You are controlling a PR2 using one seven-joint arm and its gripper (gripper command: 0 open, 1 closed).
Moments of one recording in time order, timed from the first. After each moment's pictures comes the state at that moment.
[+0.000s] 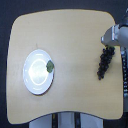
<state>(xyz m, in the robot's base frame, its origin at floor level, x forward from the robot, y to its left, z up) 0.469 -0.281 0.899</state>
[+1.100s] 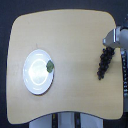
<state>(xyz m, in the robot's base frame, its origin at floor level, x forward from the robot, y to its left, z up) 0.471 -0.295 0.870</state>
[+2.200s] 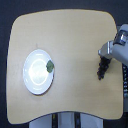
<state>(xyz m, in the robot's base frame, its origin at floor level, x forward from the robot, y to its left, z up) 0.458 -0.291 0.774</state>
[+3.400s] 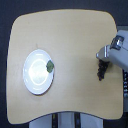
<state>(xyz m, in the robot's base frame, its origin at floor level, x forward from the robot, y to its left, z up) 0.457 -0.288 0.726</state>
